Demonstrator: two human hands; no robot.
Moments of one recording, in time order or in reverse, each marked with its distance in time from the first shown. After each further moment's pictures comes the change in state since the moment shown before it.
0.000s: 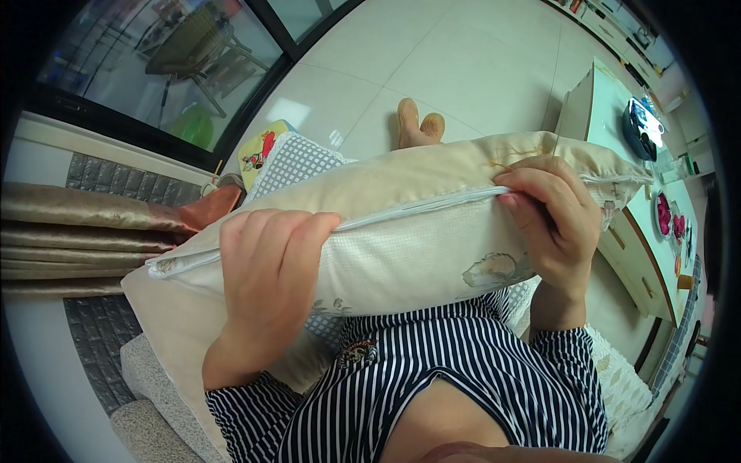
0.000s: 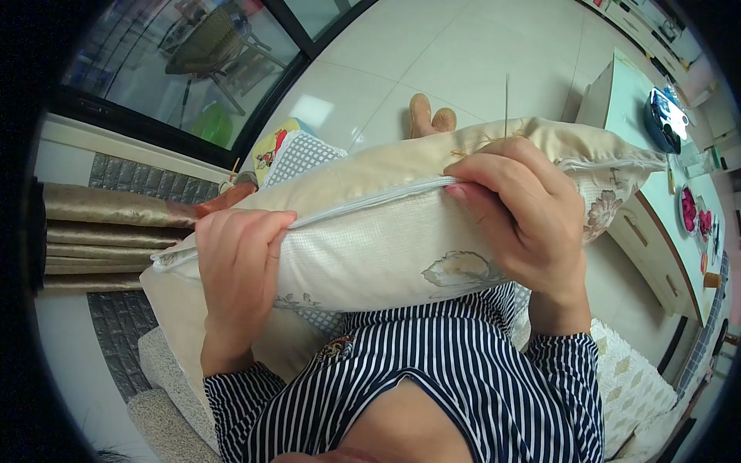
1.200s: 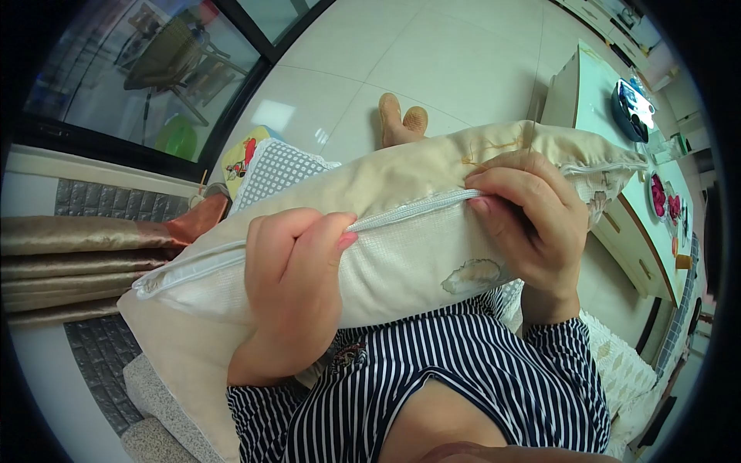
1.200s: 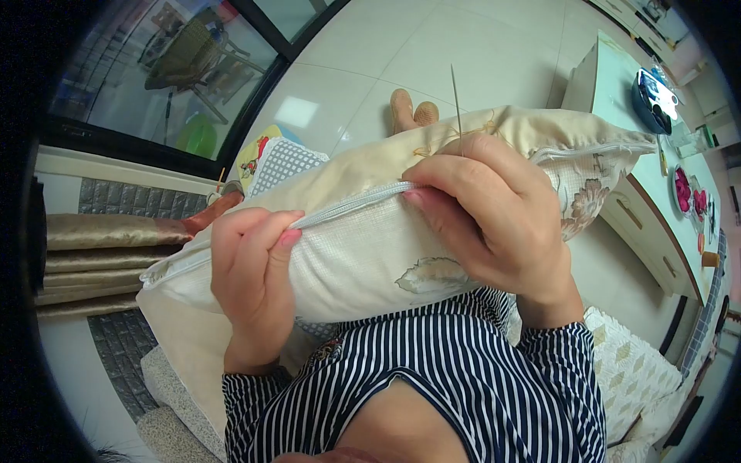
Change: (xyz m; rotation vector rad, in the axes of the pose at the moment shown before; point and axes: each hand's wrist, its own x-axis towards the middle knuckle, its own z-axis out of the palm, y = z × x) left_hand 0.025 0.035 0.038 -0.353 0.228 -0.254; right_hand 0.002 0.009 0.005 0.038 0.022 -0.021
